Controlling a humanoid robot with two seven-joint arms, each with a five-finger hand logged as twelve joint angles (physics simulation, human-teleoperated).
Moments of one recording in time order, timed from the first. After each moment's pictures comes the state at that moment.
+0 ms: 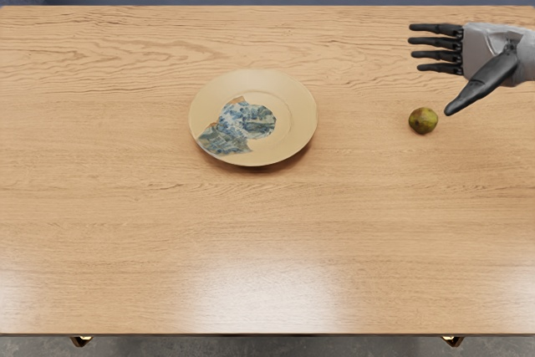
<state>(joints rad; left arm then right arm) 0.05 0.00 -0.04 -0.20 -0.11 0.05 0.16 1.10 -0.93 0.32 1.11 -0.10 0.61 -0.17</state>
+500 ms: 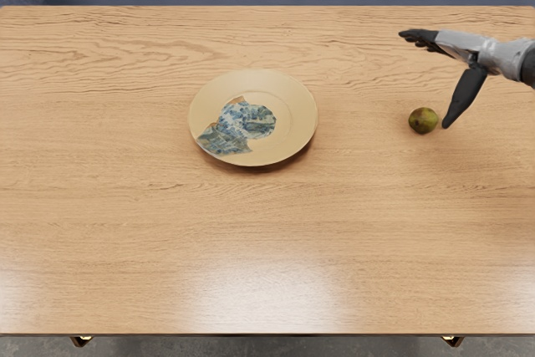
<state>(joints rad) 0.05 0.00 -0.04 -0.20 -0.11 0.05 0.16 1.08 -0.78 0.35 1.05 -1.06 0.33 0.10</state>
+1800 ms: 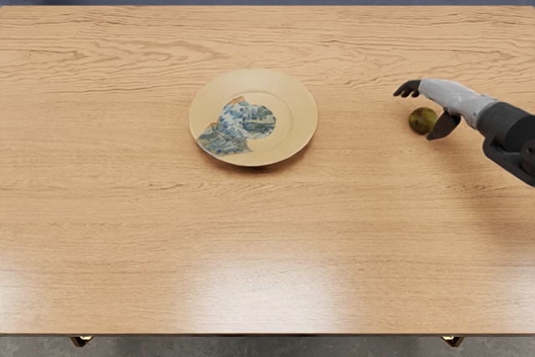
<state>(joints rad) 0.05 0.00 -0.04 -0.20 -0.11 0.05 0.16 0.99 -0.57 0.08 0.82 -1.26 -0.12 0.18</state>
